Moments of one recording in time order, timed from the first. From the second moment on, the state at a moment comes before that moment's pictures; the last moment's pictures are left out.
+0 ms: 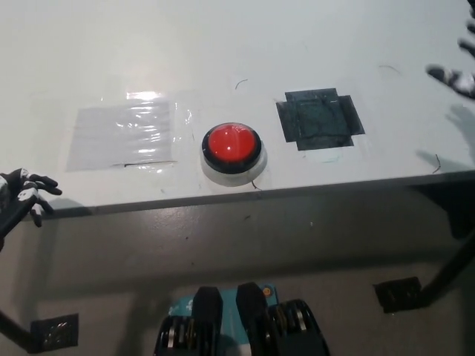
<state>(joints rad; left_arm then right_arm) -0.26 0.46 0.19 0.03 -0.18 0.17 -0.19 -0.73 -0.34 -0.16 0.14 0.28 0.32 0.14</state>
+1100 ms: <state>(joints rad) -0.27 0.46 0.18 0.02 -0.18 0.21 -0.22 -1.13 0.07 0.00 0.71 0.17 0.12 0.13</state>
